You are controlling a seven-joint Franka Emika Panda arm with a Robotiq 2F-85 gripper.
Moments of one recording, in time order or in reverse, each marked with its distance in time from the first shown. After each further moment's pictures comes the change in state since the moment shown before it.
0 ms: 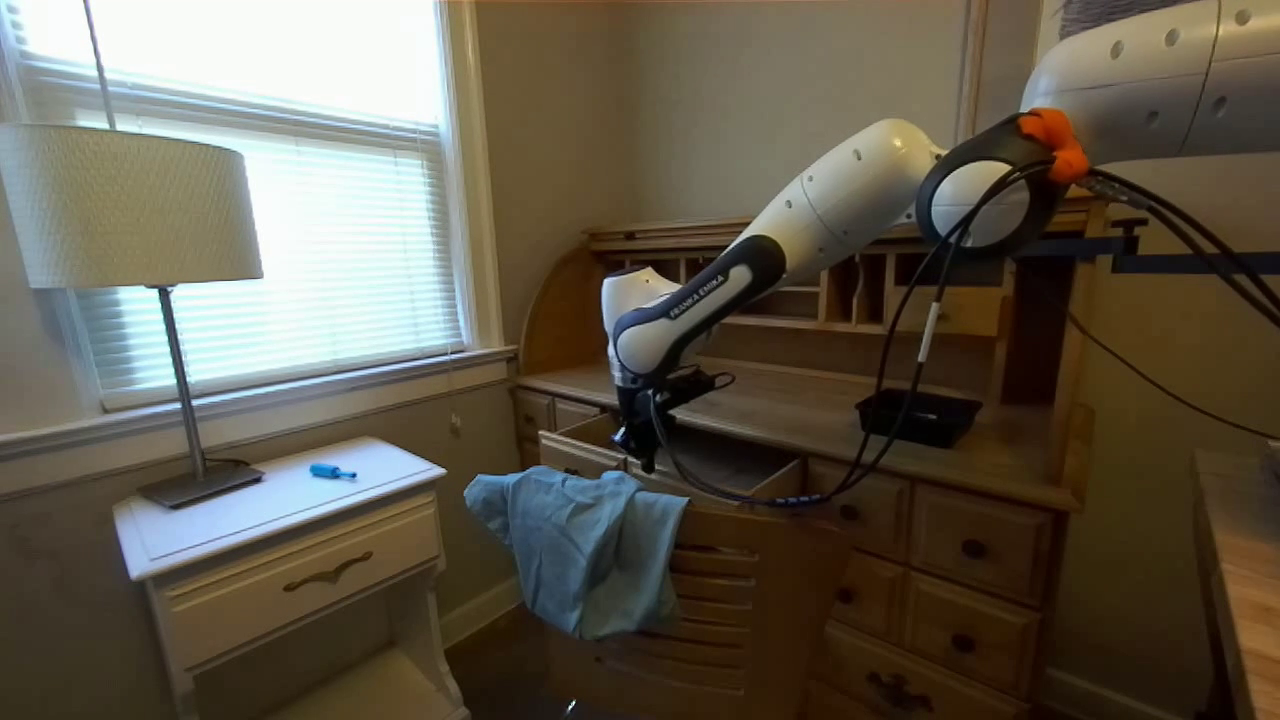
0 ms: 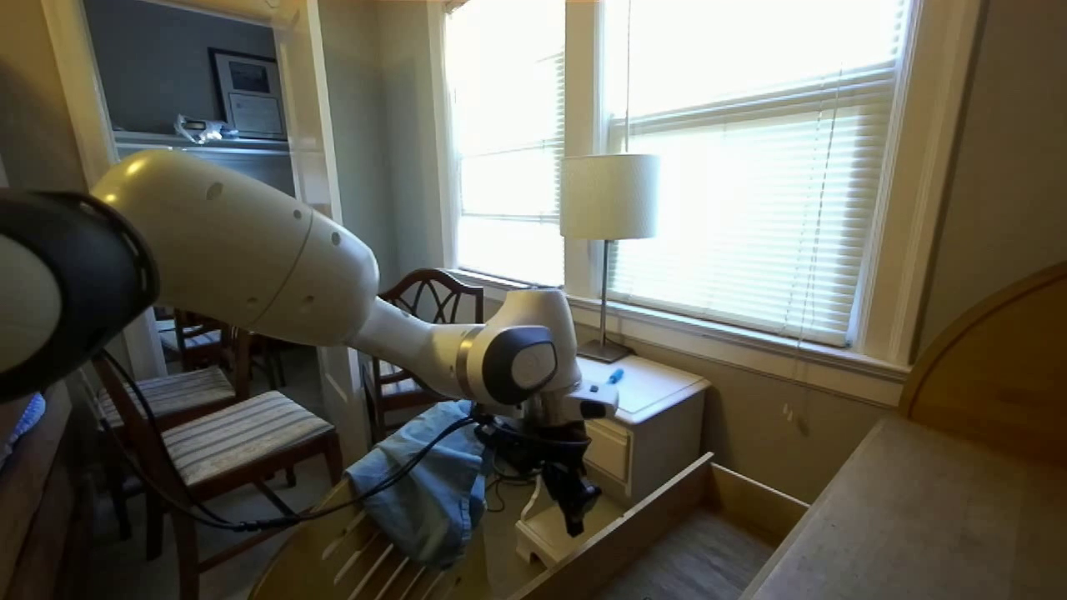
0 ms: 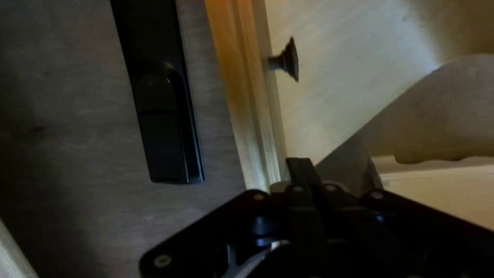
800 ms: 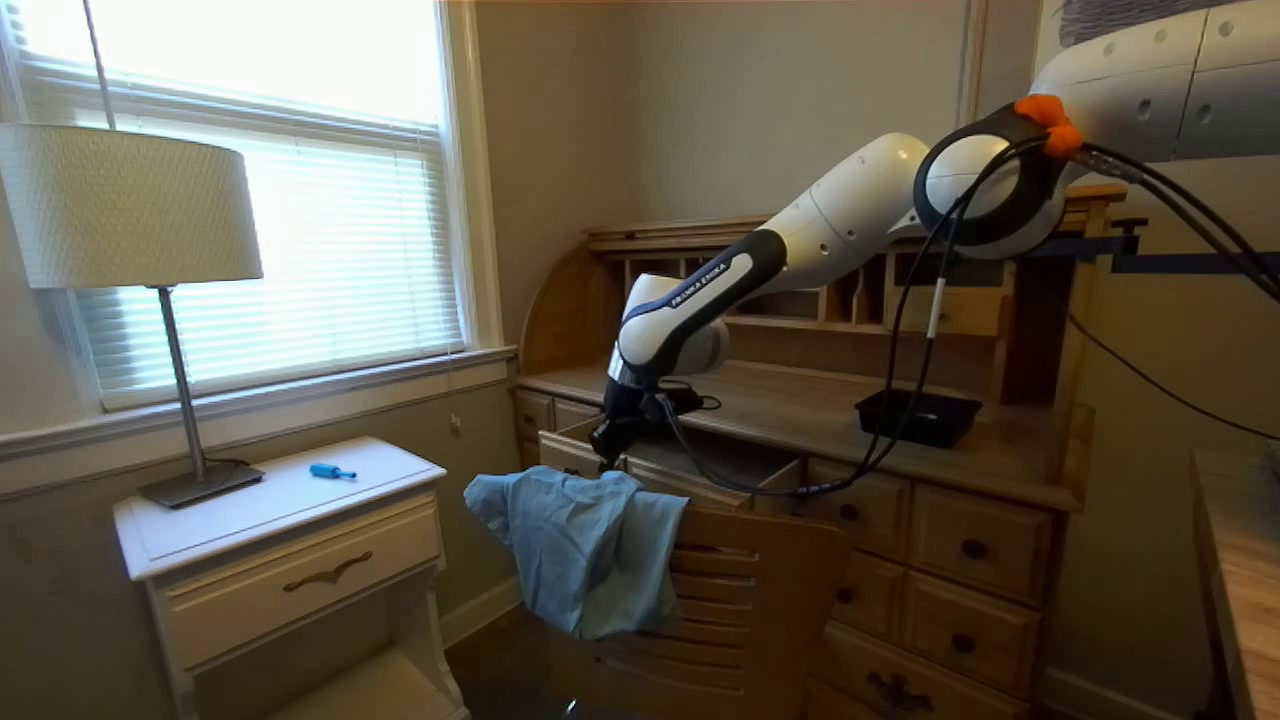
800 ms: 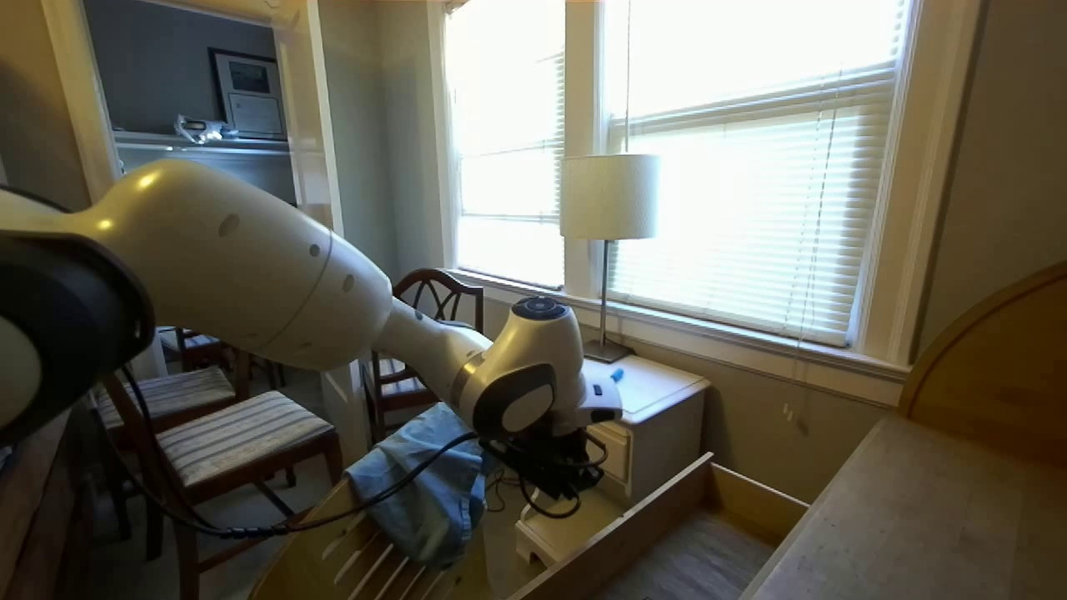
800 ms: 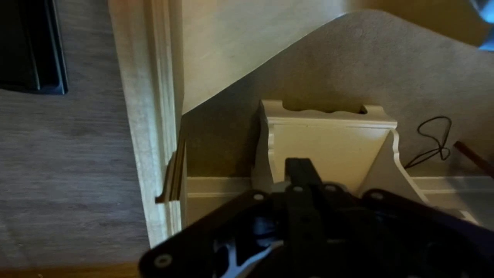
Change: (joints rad) arm -0.107 0.003 0.246 -0.078 0.102 0.316 -0.450
